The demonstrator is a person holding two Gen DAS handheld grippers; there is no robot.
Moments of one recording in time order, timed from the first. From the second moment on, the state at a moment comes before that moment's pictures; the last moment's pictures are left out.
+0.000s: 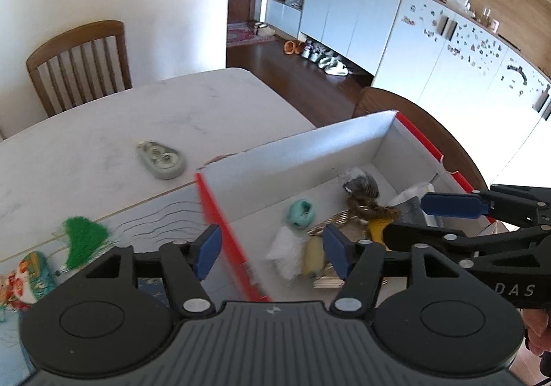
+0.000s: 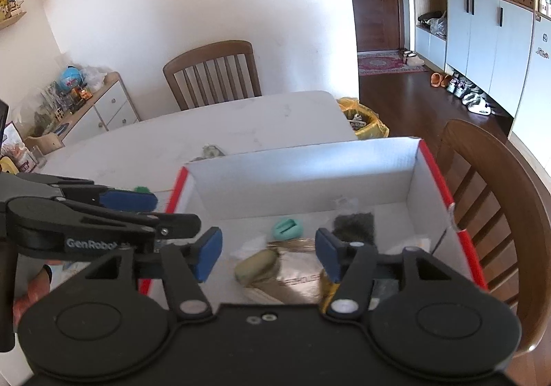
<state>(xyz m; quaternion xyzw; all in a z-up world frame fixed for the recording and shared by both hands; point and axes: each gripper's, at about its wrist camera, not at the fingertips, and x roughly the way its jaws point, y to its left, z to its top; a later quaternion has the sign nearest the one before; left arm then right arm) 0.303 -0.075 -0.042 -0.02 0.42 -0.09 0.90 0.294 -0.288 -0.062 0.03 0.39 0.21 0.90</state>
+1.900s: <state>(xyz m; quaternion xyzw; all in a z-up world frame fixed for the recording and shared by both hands) 0.226 0.253 -0.106 -0.09 0.41 0.05 0.90 0.280 -0.005 -0.095 -0.04 0.40 0.29 0.87</state>
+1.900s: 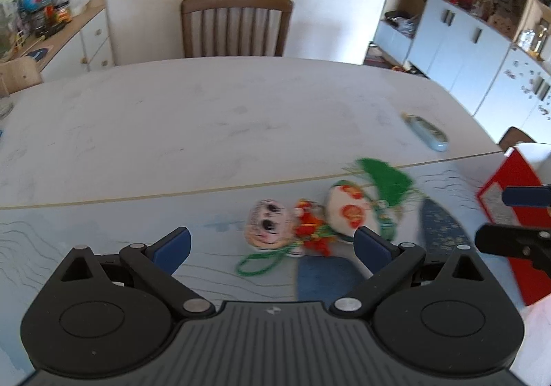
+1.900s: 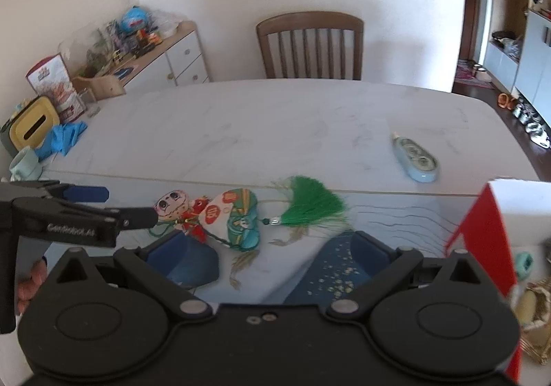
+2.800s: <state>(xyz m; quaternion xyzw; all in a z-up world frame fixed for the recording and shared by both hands) 0.274 0.285 -0.150 -0.16 0.45 0.06 0.88 0.321 0.066 -0.149 -0.08 0.43 0.32 0.84</state>
